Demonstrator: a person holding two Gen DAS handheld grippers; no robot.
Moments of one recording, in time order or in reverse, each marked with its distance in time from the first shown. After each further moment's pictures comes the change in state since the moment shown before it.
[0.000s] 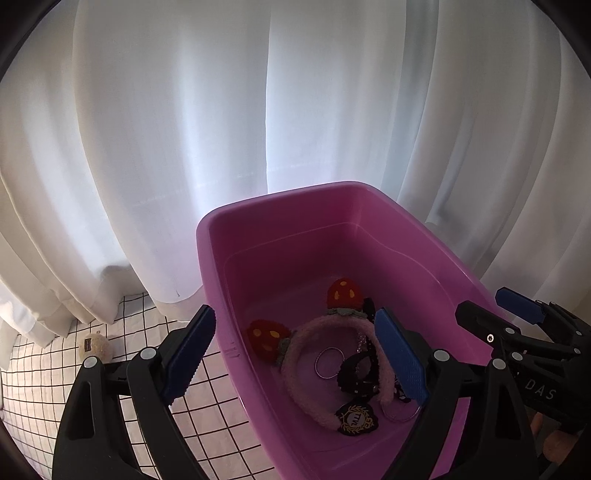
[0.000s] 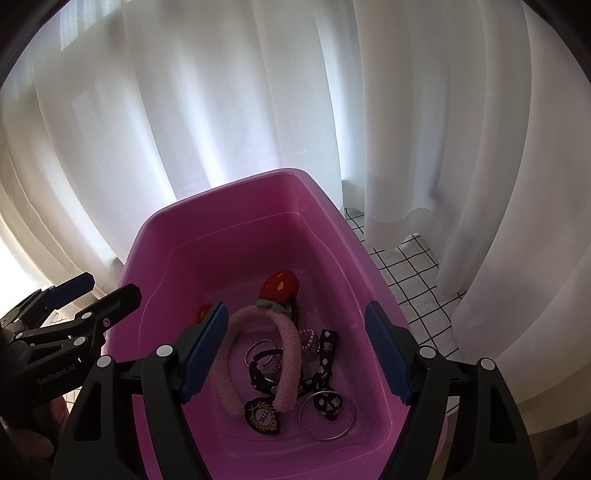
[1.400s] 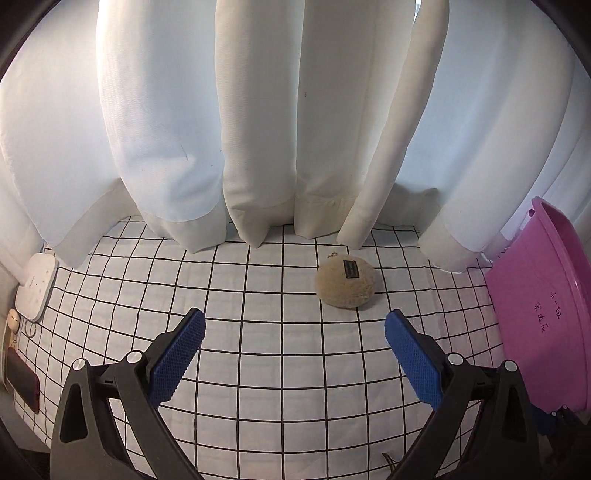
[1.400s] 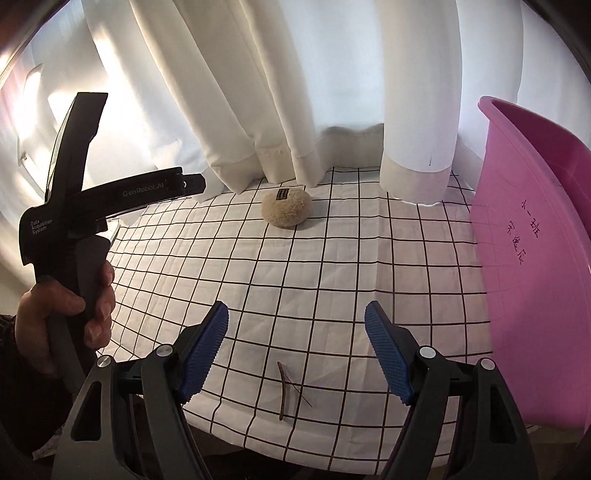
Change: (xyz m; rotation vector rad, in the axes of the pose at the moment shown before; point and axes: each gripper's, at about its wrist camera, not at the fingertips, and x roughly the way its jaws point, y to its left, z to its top) left arm -0.029 0.351 -0.109 -0.346 0.138 0.266; right arm 0.054 0.315 -0.131 -0.301 0.275 0.308
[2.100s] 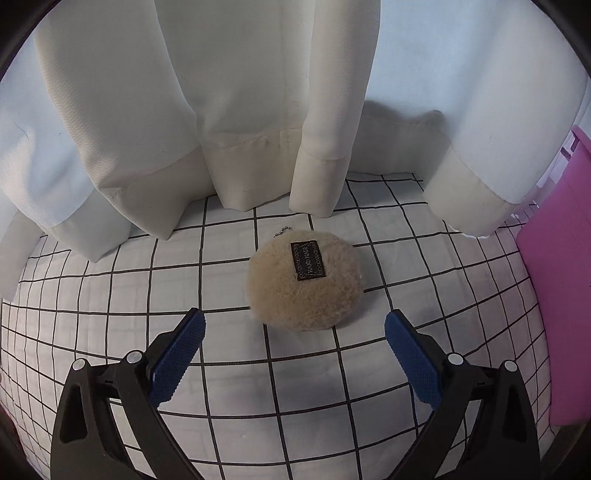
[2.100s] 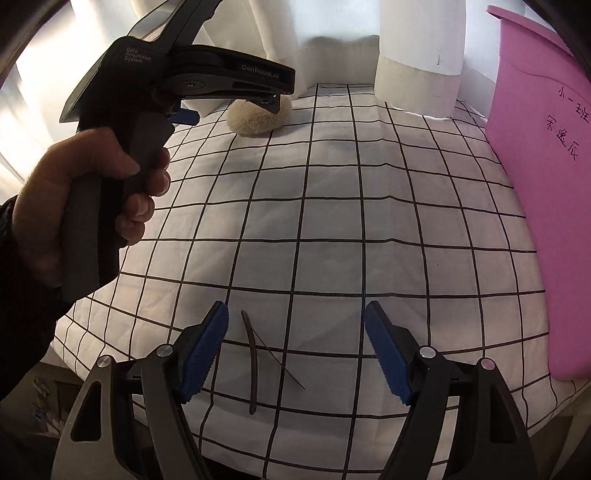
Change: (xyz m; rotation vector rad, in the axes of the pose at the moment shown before) left arm 0.128 -0.059 -0.003 0.144 0.110 -0.037; right arm 0.083 -0.009 -0.068 0.010 0.125 -0.095
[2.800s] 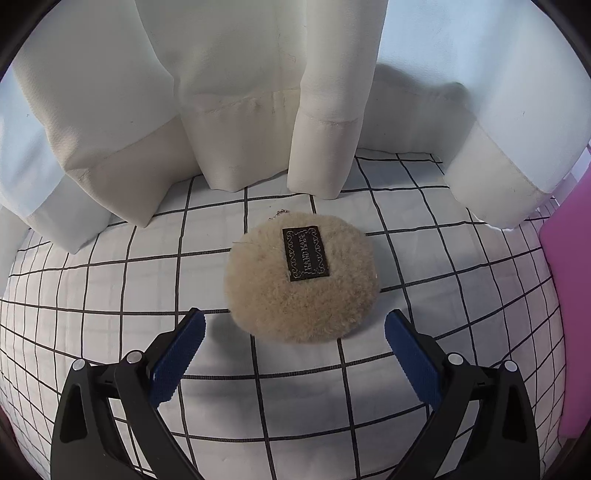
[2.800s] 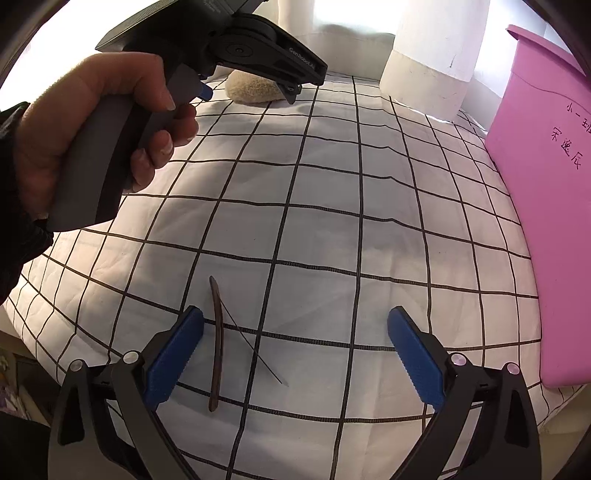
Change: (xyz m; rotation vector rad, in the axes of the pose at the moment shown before) left arm 0.046 -0.010 0.004 -0.014 0.055 0.027; right arm 0.021 0.006 -0.019 -0.107 -0.025 -0.123
